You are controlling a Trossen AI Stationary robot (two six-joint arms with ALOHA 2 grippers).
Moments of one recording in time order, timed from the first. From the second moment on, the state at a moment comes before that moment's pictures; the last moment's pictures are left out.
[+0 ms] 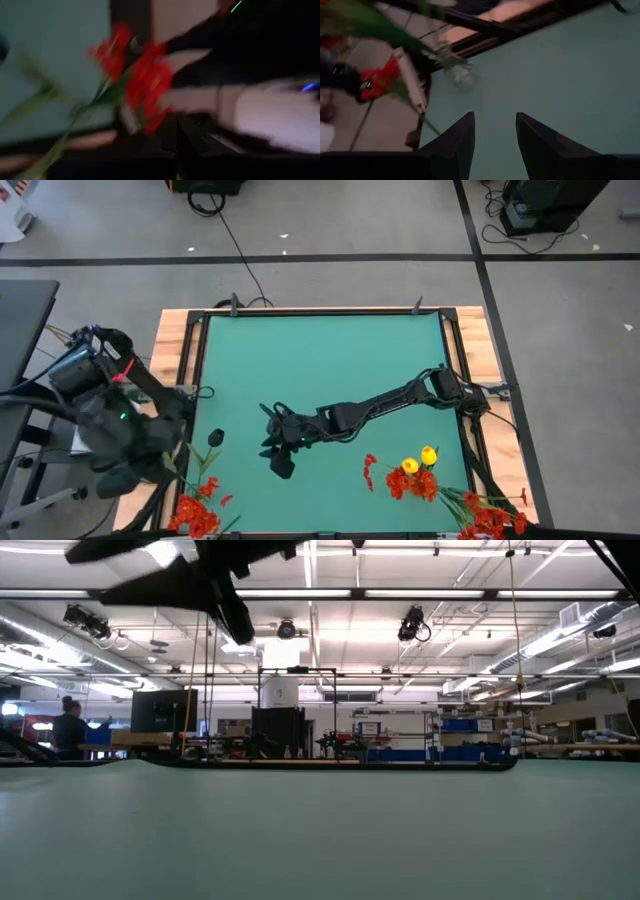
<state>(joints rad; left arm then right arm) -0.93 1.30 1.94 -1.43 0.14 -1.08 0.25 2.22 1.80 -0.07 0.00 0.54</state>
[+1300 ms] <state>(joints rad) -1.10 0.99 1.29 -1.36 -0.18 -1.11 0.20 2.22 1.79 -0.07 0.29 0.80</state>
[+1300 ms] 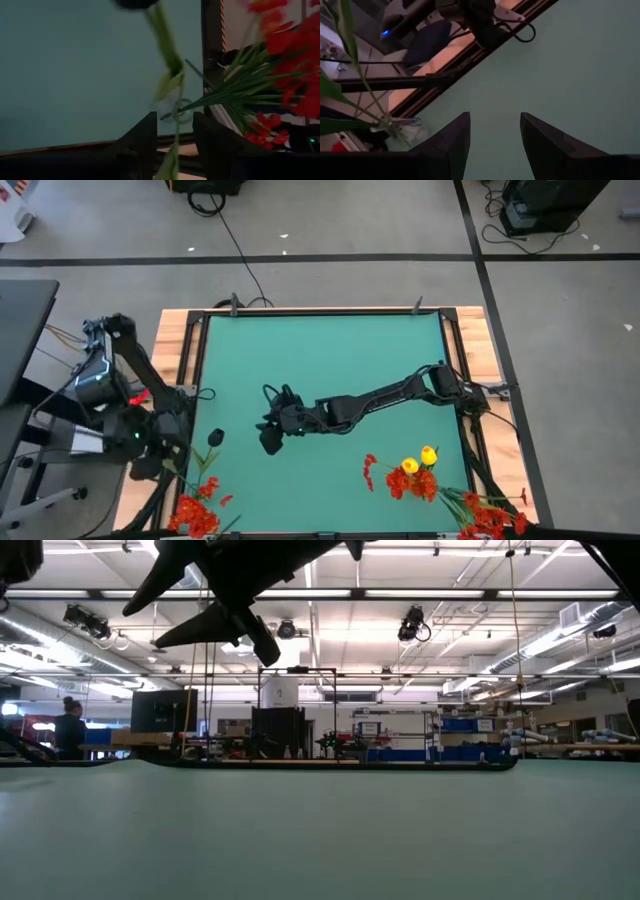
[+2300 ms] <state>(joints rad) -0.97 1.02 0.90 -0.97 0.09 -0.94 0.21 2.22 1.79 -0.07 0.31 1.00</state>
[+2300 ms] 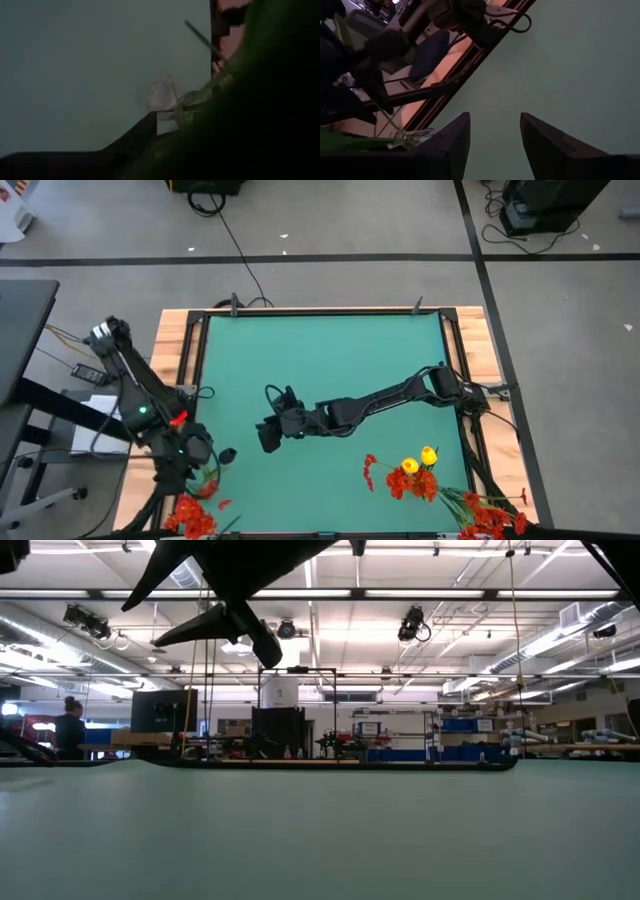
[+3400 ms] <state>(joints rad) -0.91 1.12 0.81 -0.84 0.24 -0.84 0.25 2.22 1.79 -0.07 0.31 1.03</state>
